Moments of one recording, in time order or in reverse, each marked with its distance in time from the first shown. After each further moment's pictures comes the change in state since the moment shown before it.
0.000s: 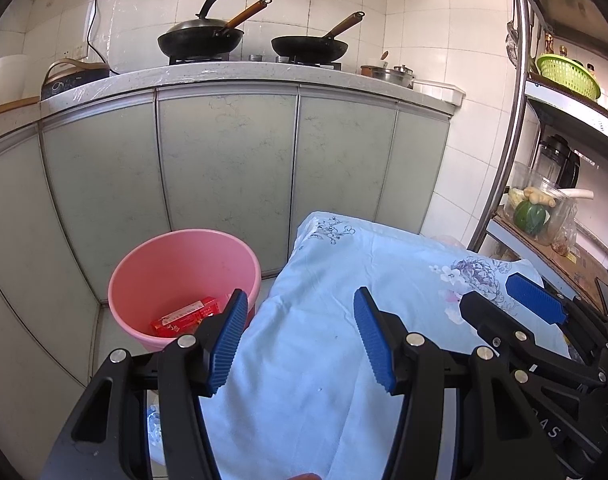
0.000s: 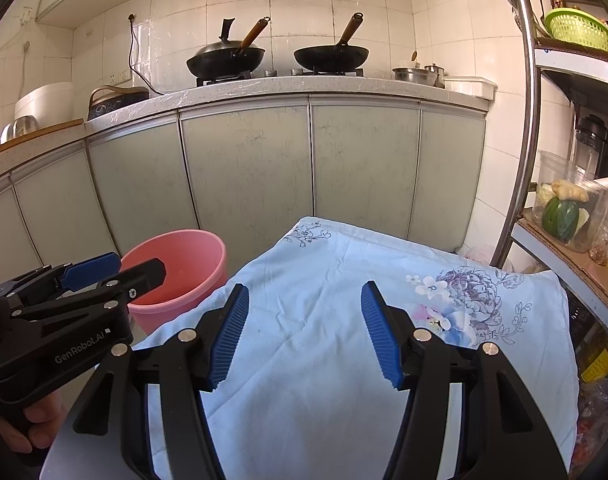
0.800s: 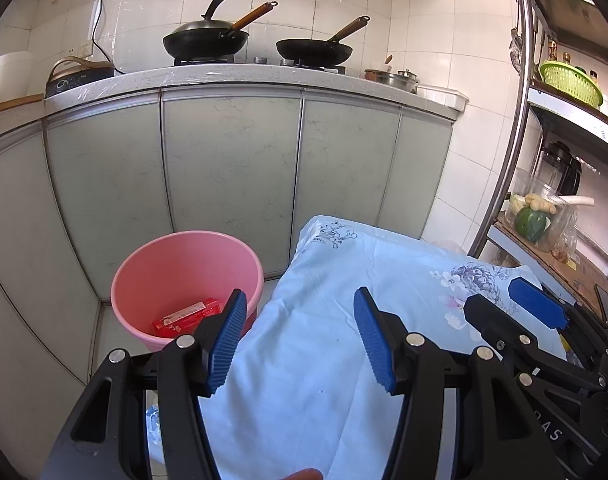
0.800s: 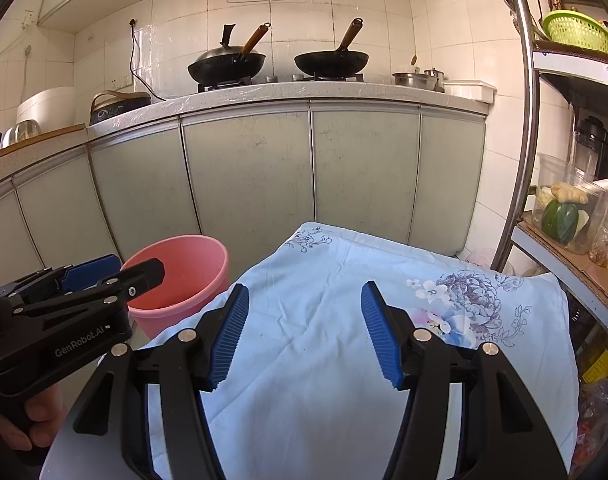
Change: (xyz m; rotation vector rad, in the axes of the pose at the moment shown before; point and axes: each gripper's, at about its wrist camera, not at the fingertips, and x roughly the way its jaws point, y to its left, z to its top) left arm -0.003 0.001 0.003 -0.016 -0.008 0.004; right arm -0.004 0.000 0.002 0.005 -0.016 0.005
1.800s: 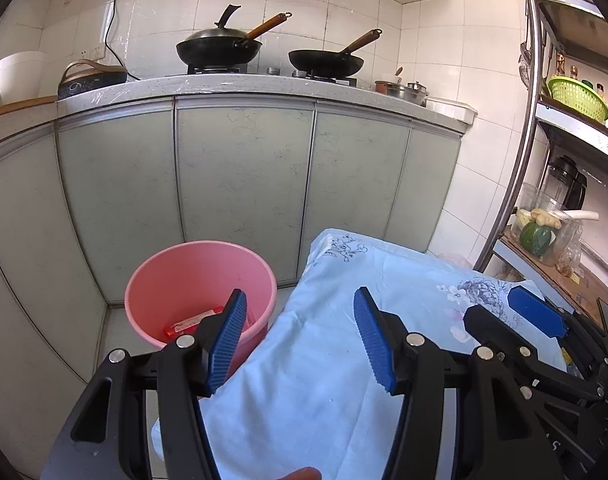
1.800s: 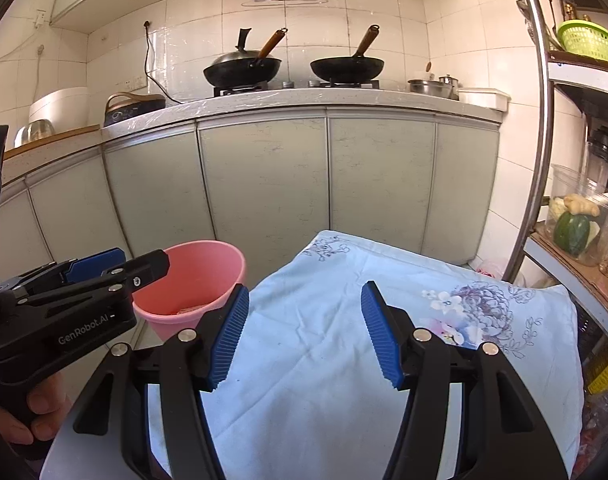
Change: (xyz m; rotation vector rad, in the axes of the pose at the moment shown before) left arm -0.011 0.011 0.008 -0.027 -0.032 0.022; right arm -0.004 0.004 0.008 -0.022 -0.021 0.038
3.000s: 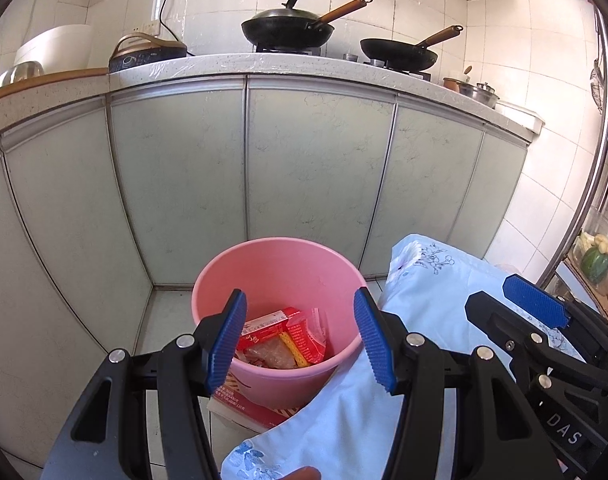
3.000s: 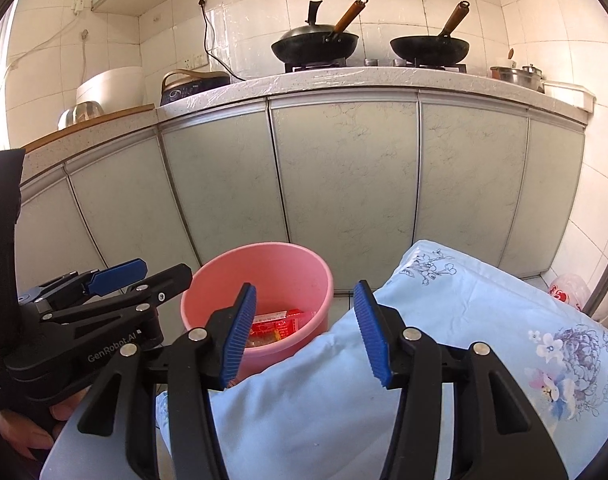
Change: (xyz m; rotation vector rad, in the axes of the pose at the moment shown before) left arm 0.030 0.075 0.015 -0.094 0.045 0.192; right arm 0.077 0.058 0.034 -0.064 0.073 0.264
